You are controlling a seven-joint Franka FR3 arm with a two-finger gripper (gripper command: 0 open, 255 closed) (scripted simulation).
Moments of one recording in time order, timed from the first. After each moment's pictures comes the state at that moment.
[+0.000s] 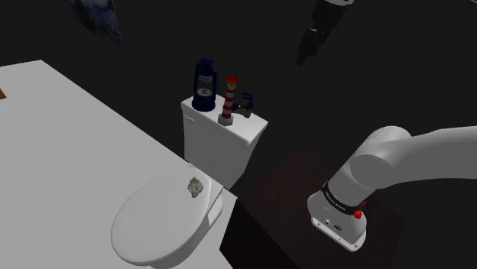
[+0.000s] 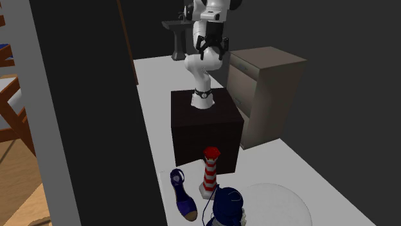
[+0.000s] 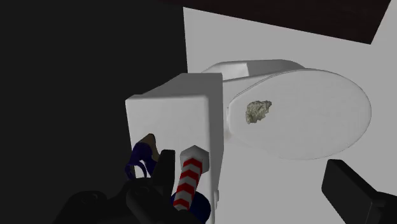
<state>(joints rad) -0.02 -0.78 0.04 -2.30 -0.07 1.62 -0.14</state>
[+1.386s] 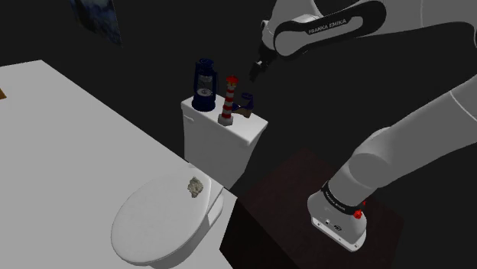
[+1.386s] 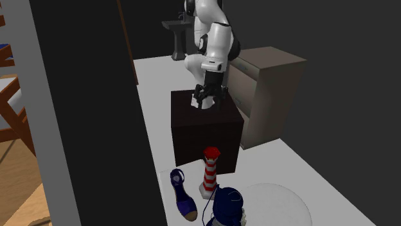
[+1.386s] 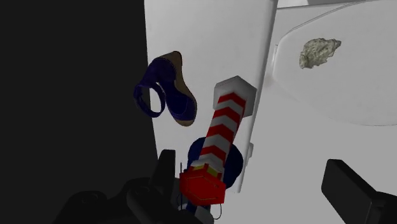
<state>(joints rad) -0.06 -0.29 0.01 -2.40 -0.23 2.42 -0.17</state>
